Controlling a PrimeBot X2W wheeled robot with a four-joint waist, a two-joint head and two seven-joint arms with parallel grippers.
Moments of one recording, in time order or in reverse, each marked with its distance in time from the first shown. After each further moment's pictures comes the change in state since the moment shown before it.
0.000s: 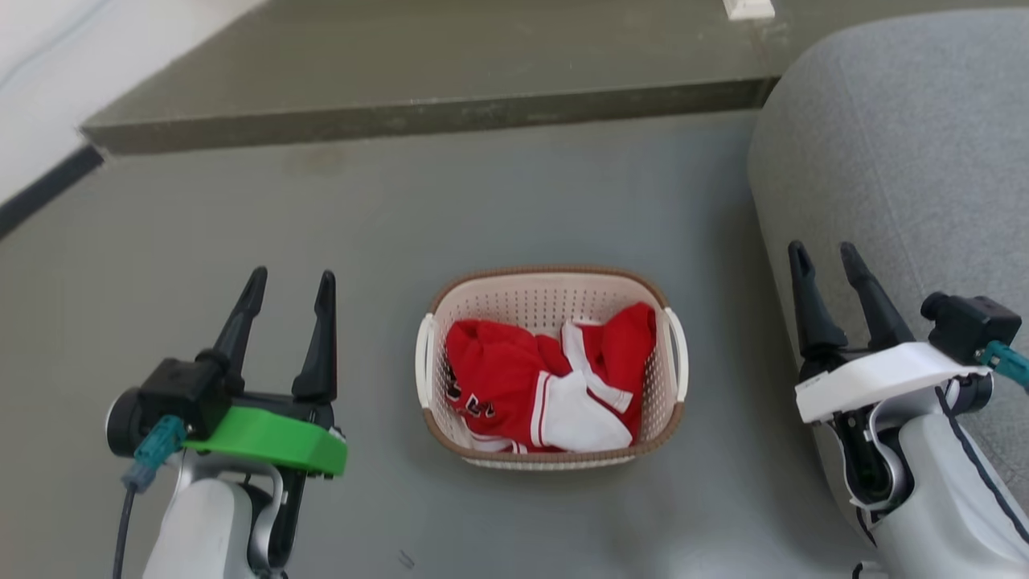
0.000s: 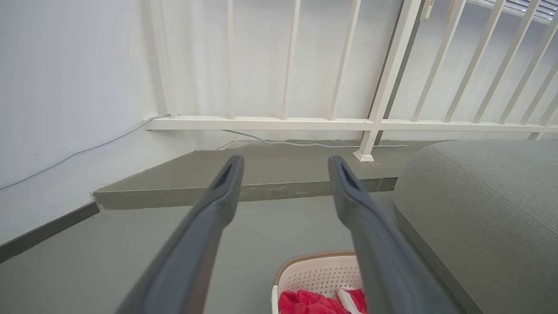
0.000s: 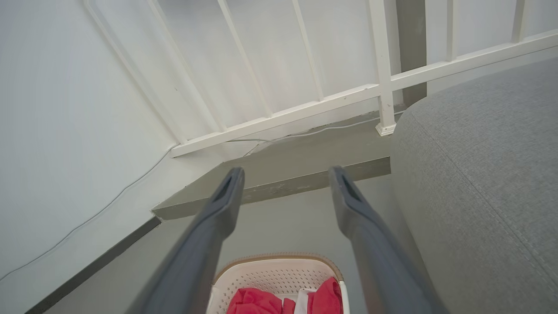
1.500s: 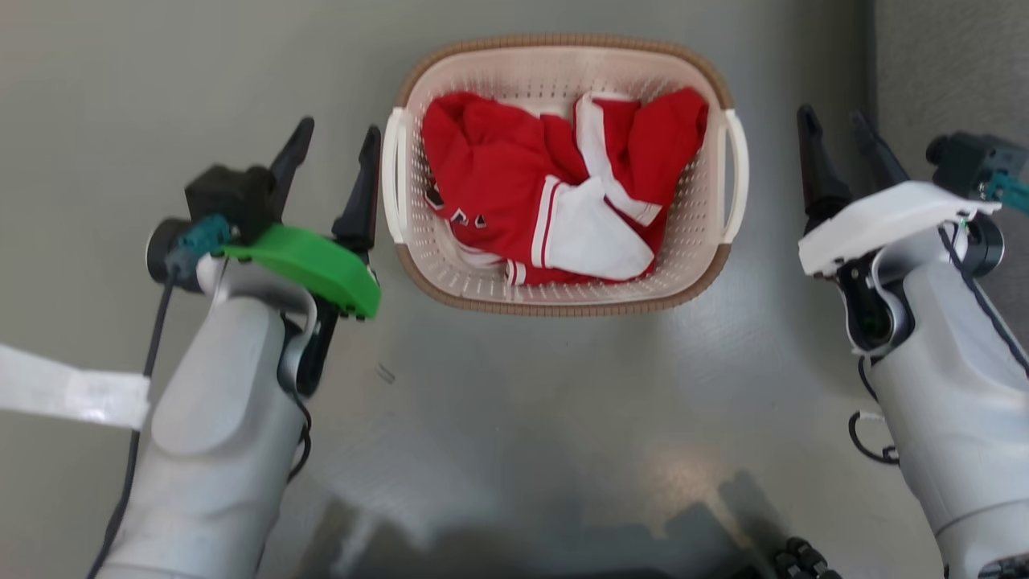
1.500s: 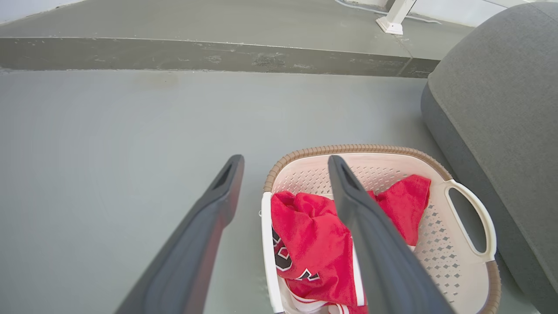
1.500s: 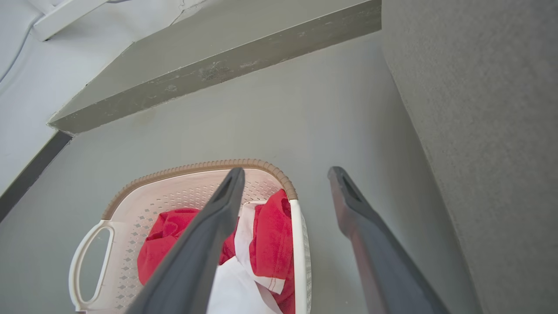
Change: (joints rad) left arm -0.491 -0.013 -0.179 0.441 -0.117 -0.004 -0.001; right arm -0.418 -0.008 0.003 0.362 -0.009 0.005 0.045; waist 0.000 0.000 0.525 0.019
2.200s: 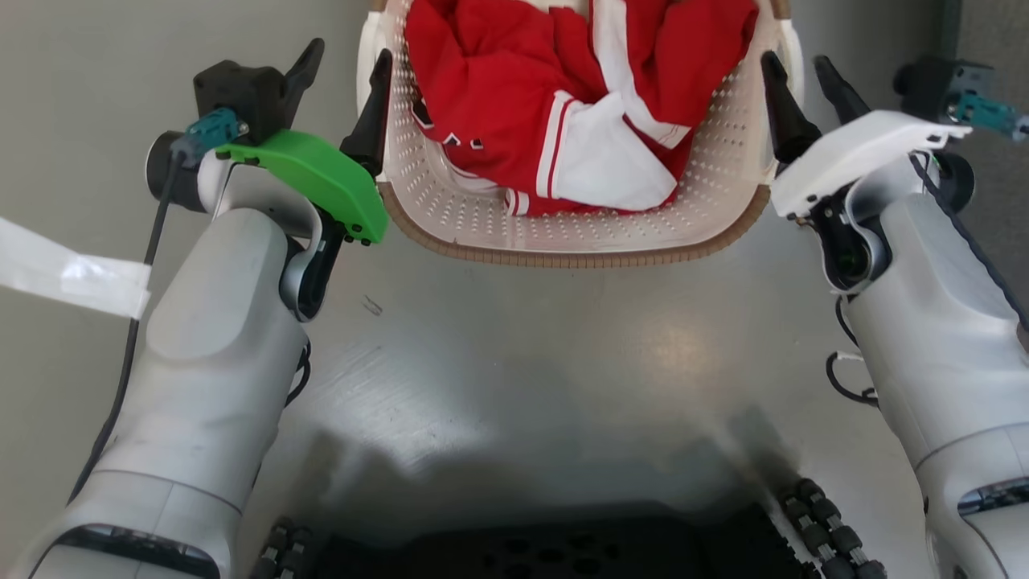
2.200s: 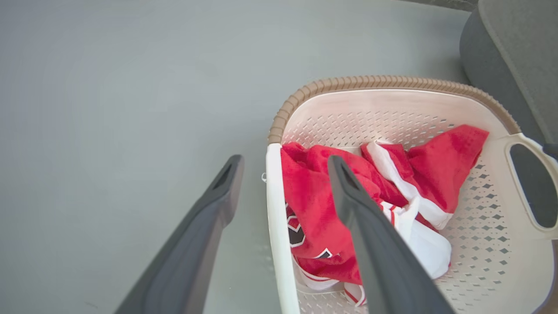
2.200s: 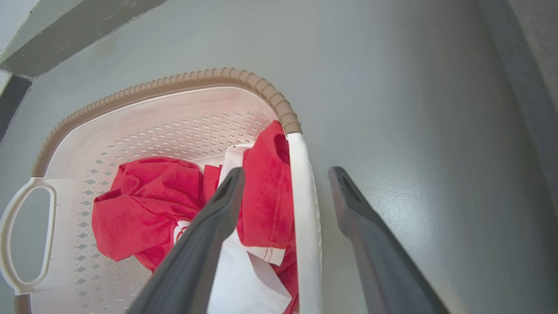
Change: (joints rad) left arm -0.227 -0.007 -0.108 0.189 -0.082 0.000 0.033; right arm -0.181 0.035 0.037 0.162 0.006 0.015 0.051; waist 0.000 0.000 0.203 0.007
